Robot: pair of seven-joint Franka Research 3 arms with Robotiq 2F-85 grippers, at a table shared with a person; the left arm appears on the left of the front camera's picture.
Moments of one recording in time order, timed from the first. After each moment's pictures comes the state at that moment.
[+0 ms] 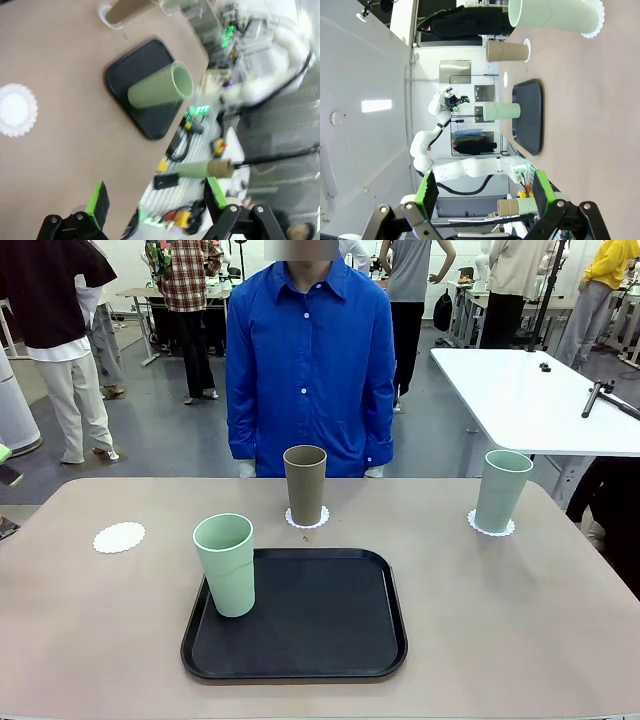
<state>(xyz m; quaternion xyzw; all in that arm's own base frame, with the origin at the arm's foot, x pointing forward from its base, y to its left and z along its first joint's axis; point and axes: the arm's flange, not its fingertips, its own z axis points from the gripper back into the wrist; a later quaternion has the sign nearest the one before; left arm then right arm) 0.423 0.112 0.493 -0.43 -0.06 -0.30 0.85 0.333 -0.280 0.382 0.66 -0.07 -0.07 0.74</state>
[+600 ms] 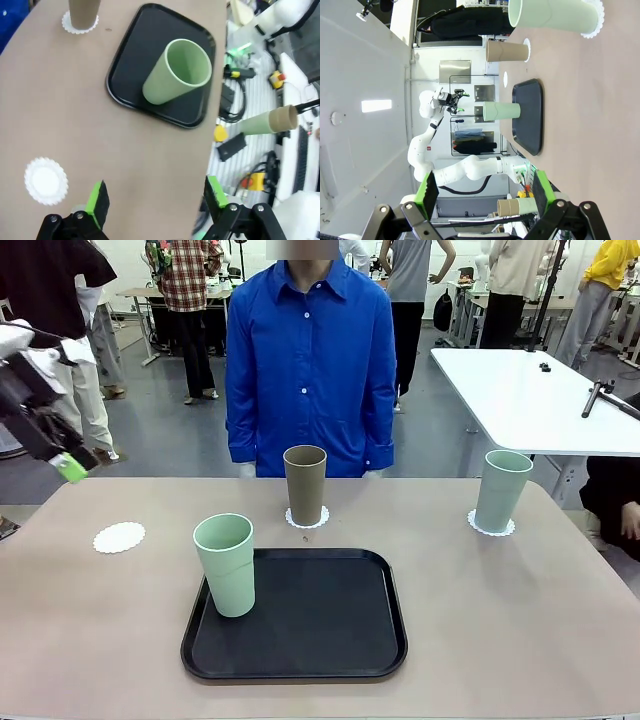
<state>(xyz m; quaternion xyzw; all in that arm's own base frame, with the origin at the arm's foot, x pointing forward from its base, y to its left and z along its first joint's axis) 0.436 -0.020 0.506 -0.26 -0.10 -0.54 0.80 0.333 -0.280 0.382 0.66 -0.07 -0.07 0.74</state>
